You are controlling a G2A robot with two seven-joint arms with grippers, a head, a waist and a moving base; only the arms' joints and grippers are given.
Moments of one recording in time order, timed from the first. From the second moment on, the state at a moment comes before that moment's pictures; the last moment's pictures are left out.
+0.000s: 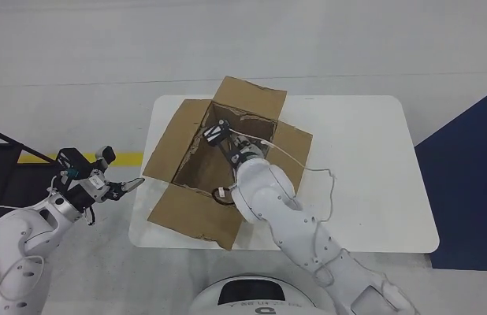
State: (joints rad) left arm 1.80 -0.99 -1.89 -1.76 1.11 -0.87 -0.01; right arm -1.16 -1.56 0.80 -1.76 -1.83 0.15 1.16
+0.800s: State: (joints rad) left arm 1.80 -0.99 -1.89 -1.76 1.11 -0.87 -0.01; right arm -1.37 -1.53 1.41 -1.82 -2.15 0.39 1.37
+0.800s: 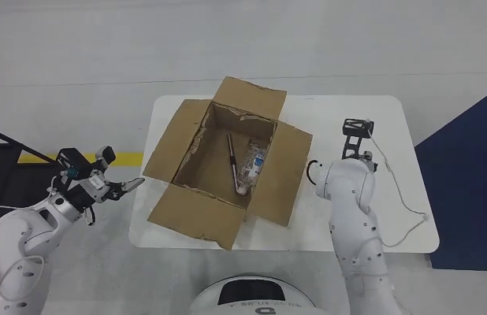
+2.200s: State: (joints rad) left arm 1.80 -0.99 -1.89 -1.76 1.11 -0.87 -0.01; right arm -1.08 -1.58 1.44 -1.21 -2.10 0.40 1.38
